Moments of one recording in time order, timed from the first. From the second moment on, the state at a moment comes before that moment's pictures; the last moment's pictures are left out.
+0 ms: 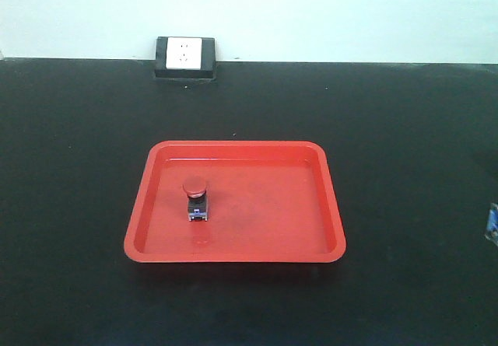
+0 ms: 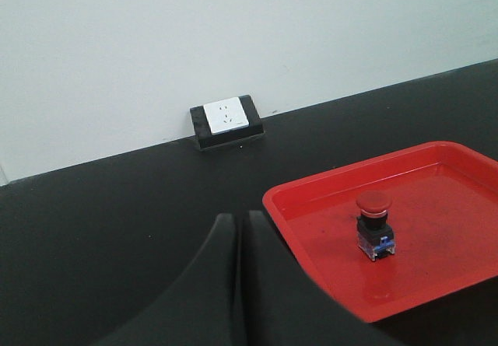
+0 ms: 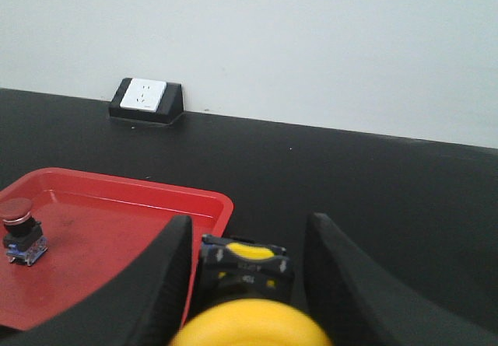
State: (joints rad) left arm -0.39 0.09 -0.37 0.38 0.47 -0.15; right arm 0.24 0.33 -0.38 -0.16 0.26 0.11
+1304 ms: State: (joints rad) left arm -0.39 0.09 -0.37 0.38 0.51 -0.15; right arm 0.50 1.81 -1.44 -0.08 0.79 0.33
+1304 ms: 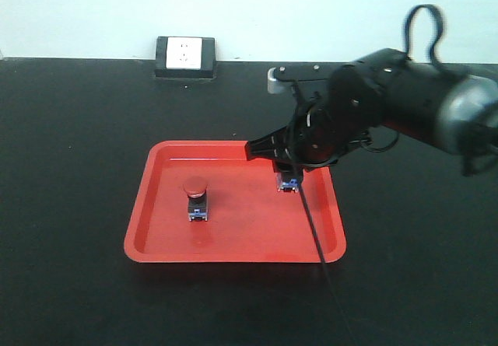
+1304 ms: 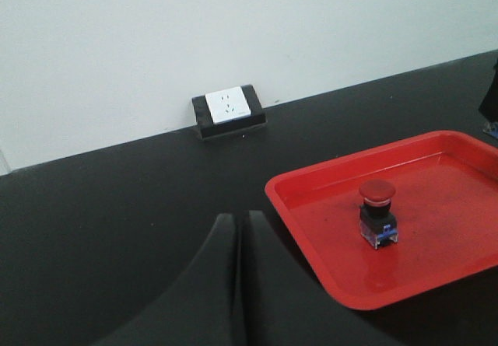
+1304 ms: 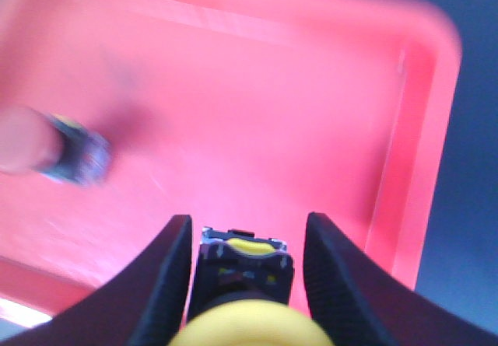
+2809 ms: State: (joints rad) left arm -0.39 0.09 -0.37 0.37 0.57 -0.15; right arm 0.50 2.13 -1.58 -0.16 0.78 0.41
